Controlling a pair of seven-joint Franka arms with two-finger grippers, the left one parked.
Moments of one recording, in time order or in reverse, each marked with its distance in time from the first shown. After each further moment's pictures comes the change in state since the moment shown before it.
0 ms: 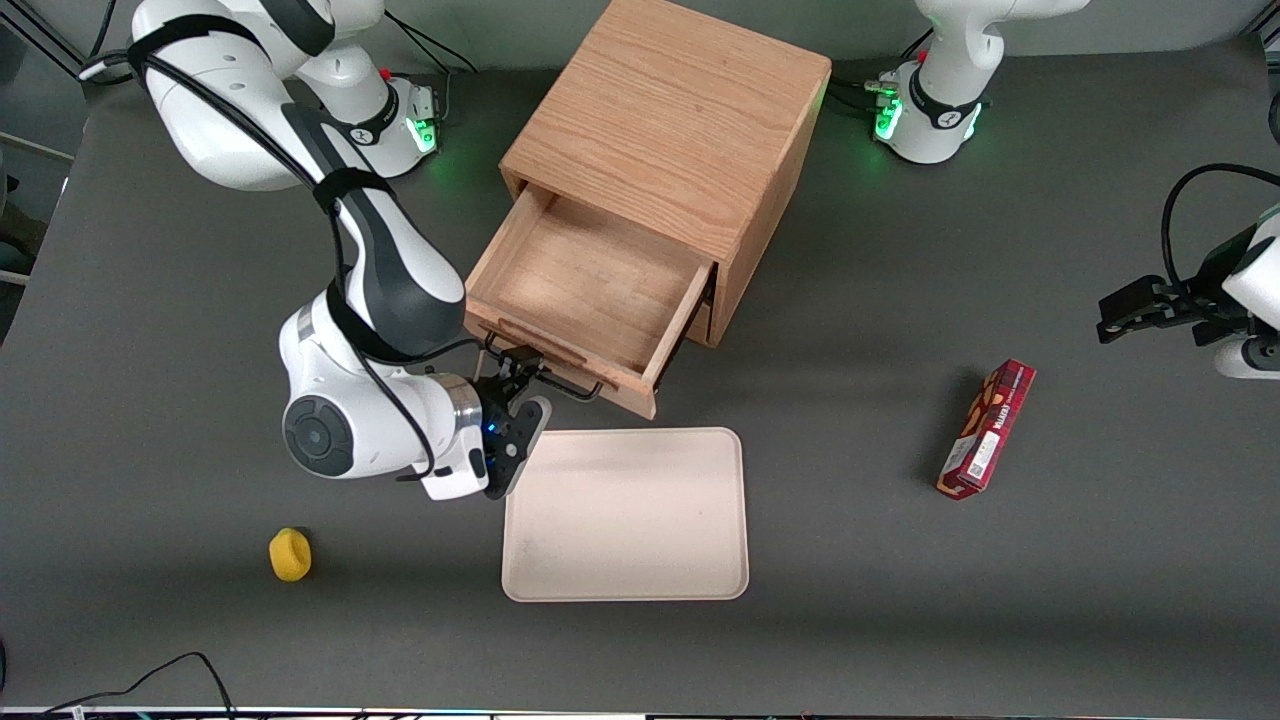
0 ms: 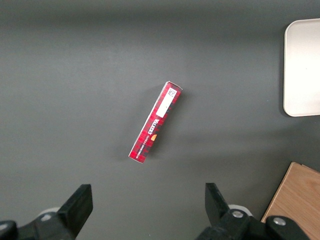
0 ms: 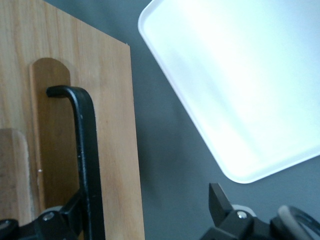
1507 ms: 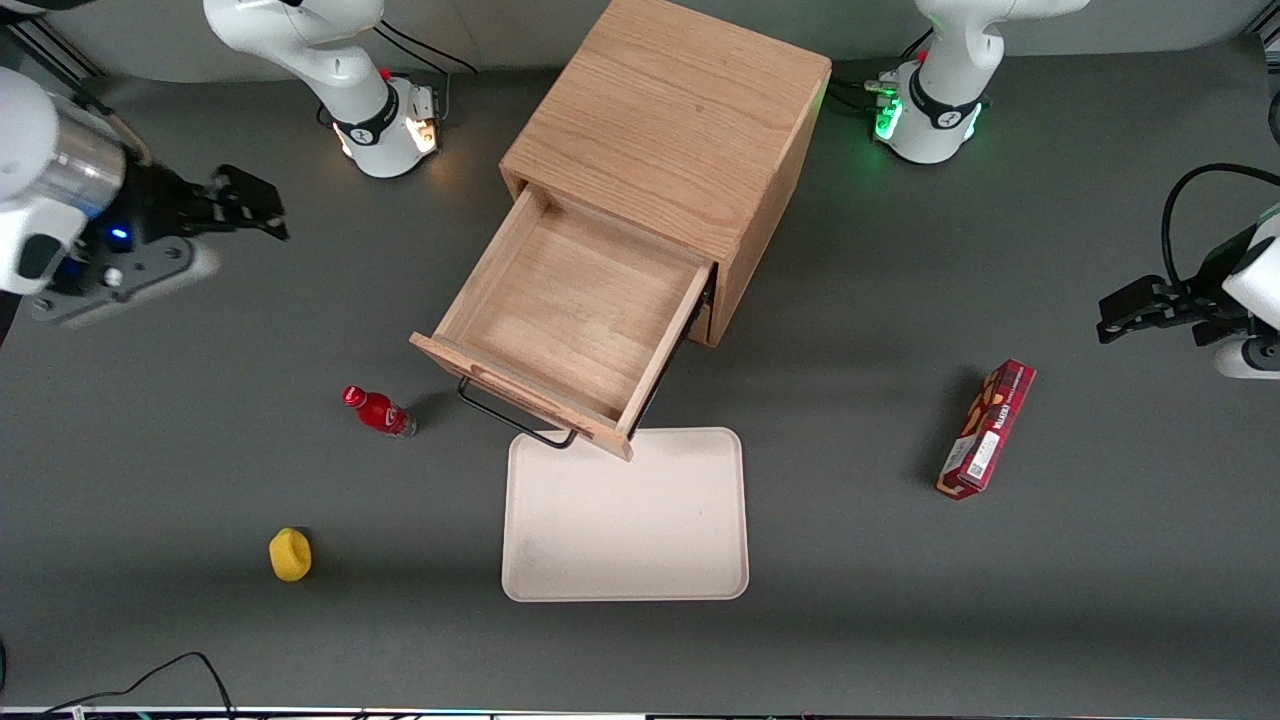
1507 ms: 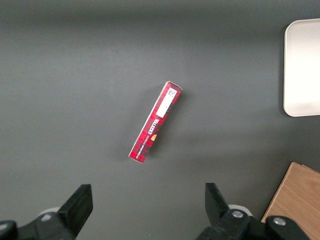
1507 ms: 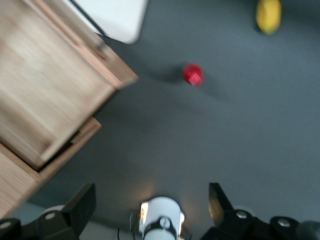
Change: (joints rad) arm -0.023 -0.563 -0.261 -0.031 -0.204 -0.554 0.525
